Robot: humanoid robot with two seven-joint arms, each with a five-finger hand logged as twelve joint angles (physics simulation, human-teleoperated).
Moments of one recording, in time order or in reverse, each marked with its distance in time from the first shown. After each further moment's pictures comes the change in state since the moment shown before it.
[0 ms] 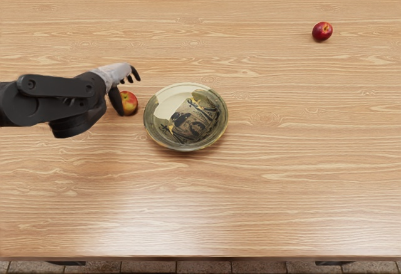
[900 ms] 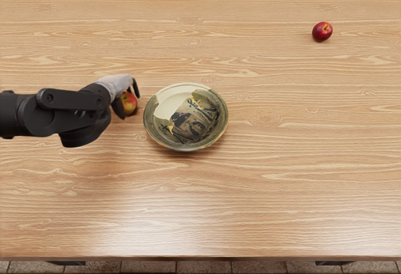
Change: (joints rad) left arm 0.063 -0.070 0.041 0.085 0.002 0.006 0.000; right arm 0.000 0.000 0.000 0.000 0.000 0.000 0.000
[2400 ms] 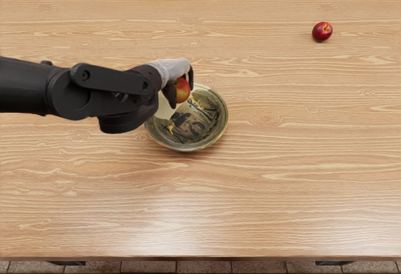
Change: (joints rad) left arm -0.239 -0.136 -0.030 -0.149 -0.083 -0.029 0.007; right arm 0.000 0.000 0.000 0.000 0.000 0.000 0.000
